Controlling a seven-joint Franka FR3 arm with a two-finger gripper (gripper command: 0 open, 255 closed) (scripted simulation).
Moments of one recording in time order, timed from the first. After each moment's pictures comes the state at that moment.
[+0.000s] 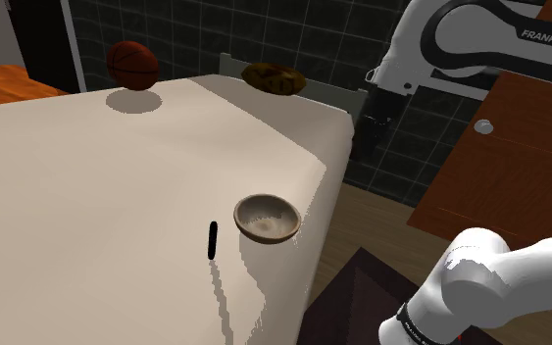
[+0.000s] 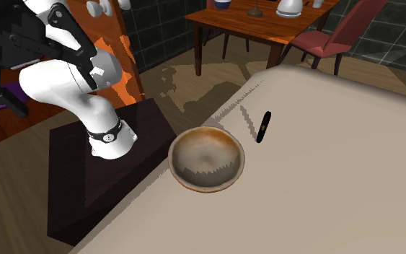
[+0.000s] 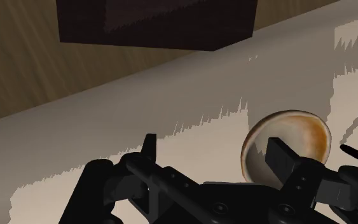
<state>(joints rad) 0.00 -0.76 -0.04 -2.29 0.10 1.54 -0.05</state>
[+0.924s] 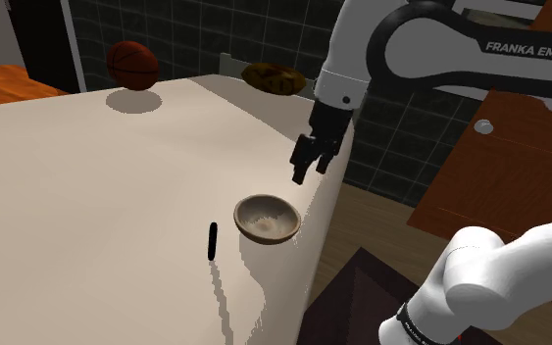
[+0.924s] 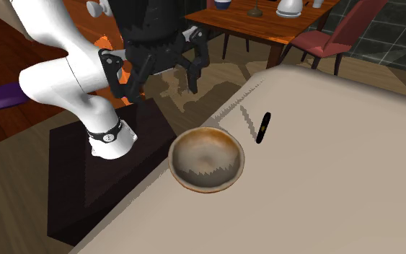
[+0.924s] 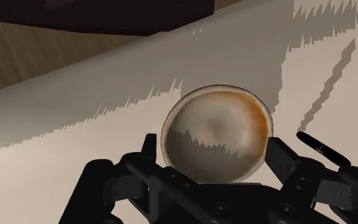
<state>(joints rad) 0.07 -0.57 0.24 -2.24 0.19 1.70 0.24</state>
